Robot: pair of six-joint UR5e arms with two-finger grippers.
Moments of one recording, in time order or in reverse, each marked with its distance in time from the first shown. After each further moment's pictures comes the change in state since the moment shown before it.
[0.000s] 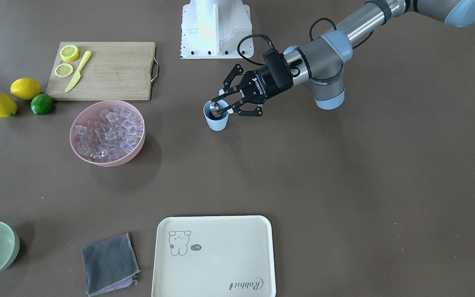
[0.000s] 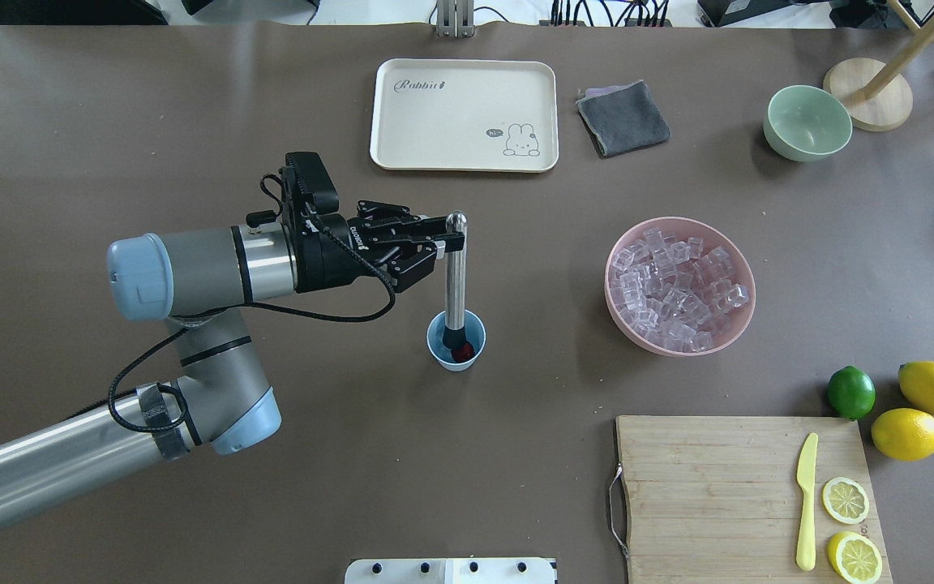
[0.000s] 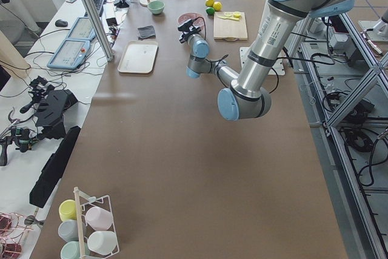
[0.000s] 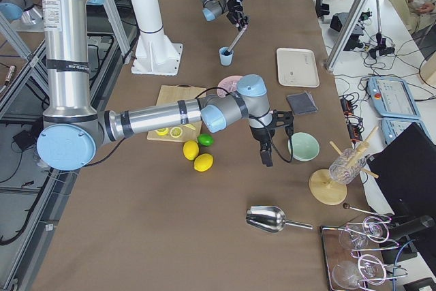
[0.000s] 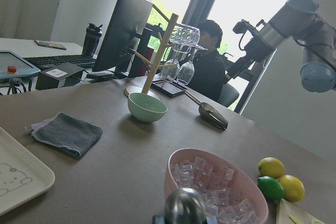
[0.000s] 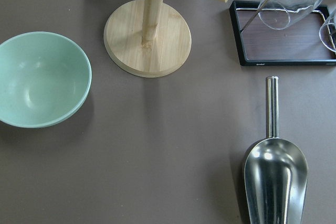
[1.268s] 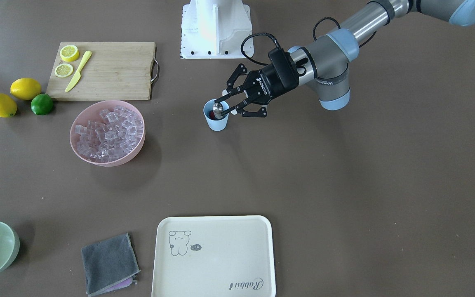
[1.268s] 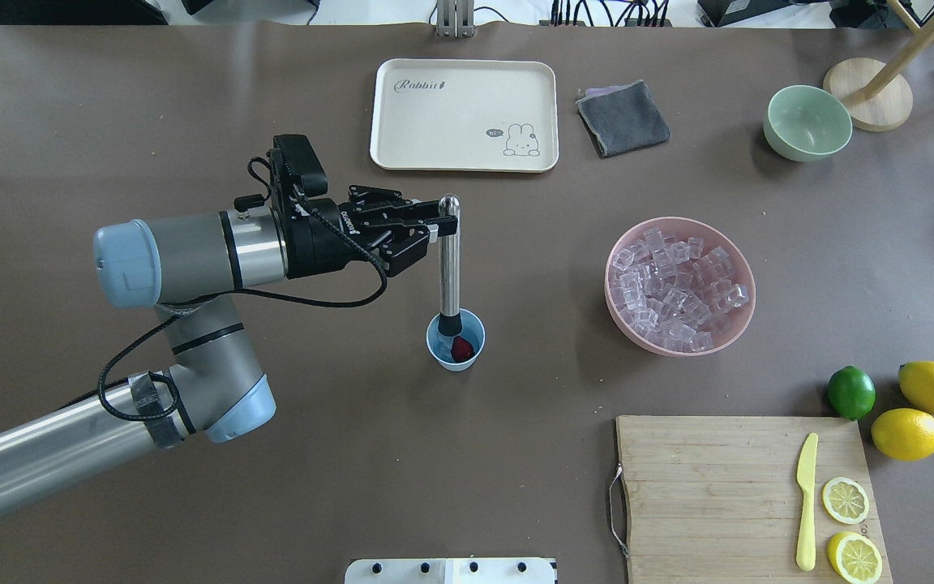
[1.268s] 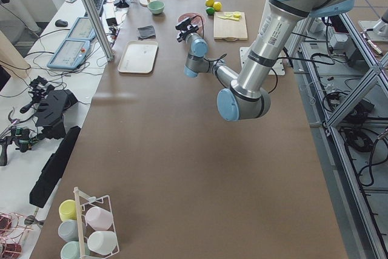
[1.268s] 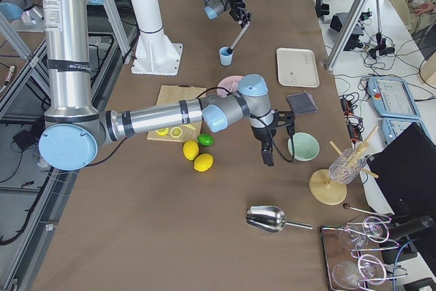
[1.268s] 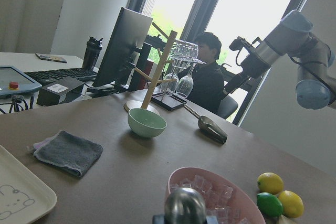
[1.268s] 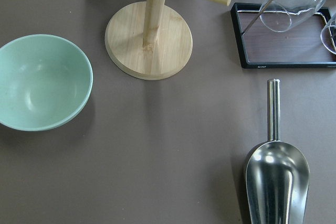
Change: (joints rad) left arm -0.024 0.002 -0.013 0.008 -0.005 -0.011; right arm 0.000 0.010 -0.009 -0.001 0.000 -0.001
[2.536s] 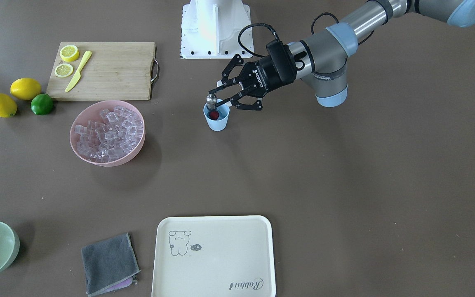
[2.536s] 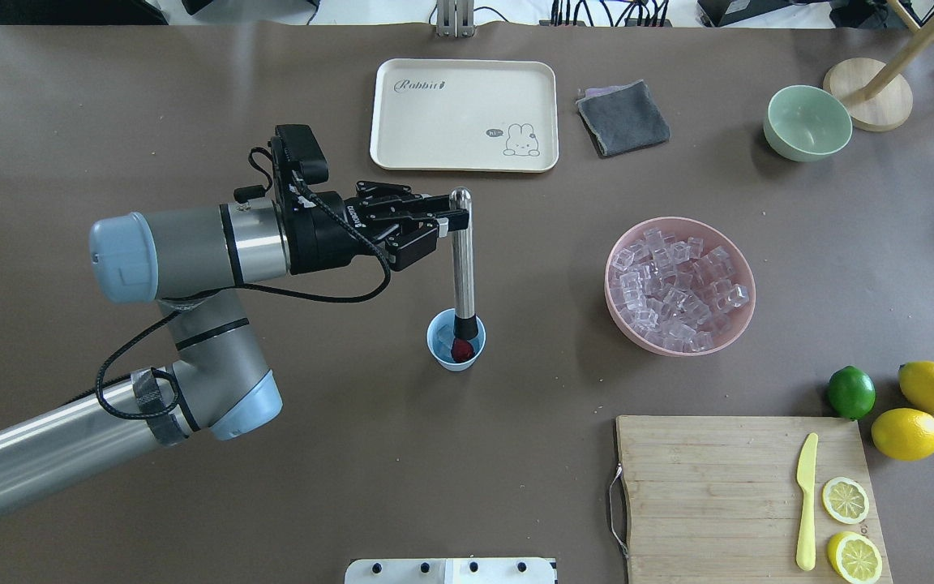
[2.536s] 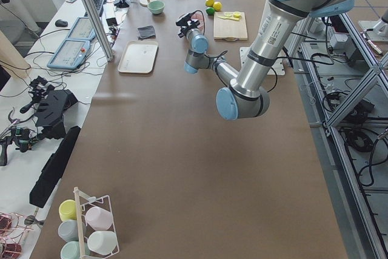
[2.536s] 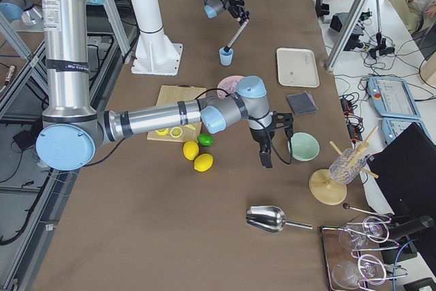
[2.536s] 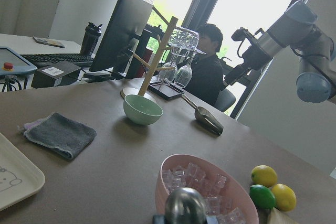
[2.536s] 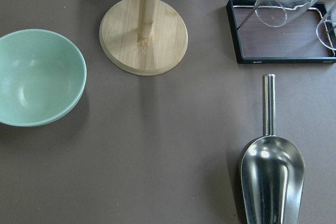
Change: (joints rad) left arm -0.034 -0.014 -0.046 0.005 -0.037 -0.094; right arm 0.001 -0.012 0.005 0.001 -0.001 0.000
